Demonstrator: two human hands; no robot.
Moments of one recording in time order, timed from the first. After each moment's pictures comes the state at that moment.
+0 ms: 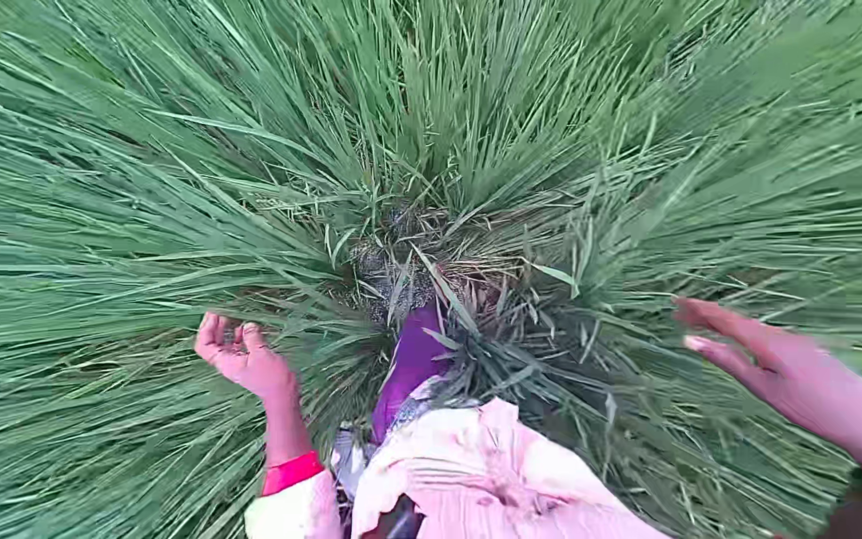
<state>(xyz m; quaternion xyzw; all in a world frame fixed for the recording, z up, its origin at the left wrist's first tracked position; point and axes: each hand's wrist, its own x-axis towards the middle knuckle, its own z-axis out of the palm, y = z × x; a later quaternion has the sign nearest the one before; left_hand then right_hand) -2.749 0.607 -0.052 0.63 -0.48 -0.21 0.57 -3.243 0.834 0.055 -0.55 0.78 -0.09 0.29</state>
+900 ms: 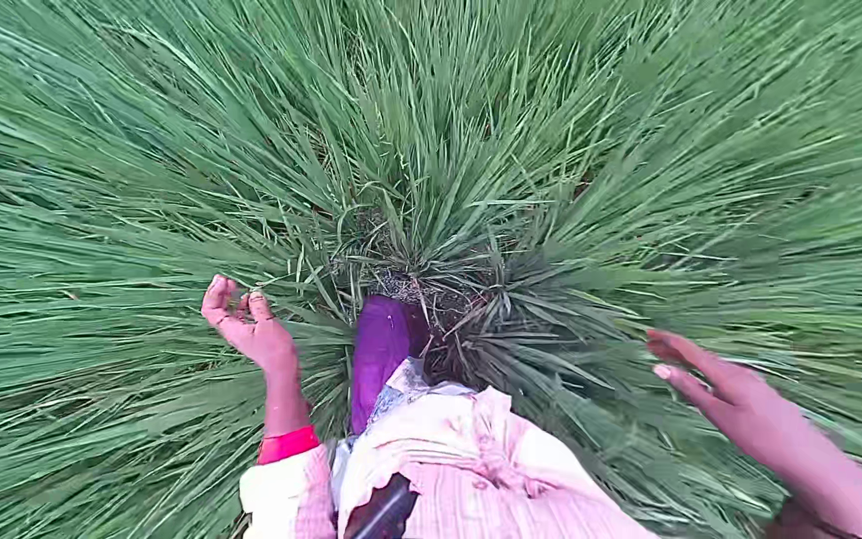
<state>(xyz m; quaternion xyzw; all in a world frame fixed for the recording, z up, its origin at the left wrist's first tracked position) -2.810 0.588 -0.029 0.57 -0.54 -0.25 0.56 -3.208 0.925 0.044 -0.44 0.83 -0.16 0.30</state>
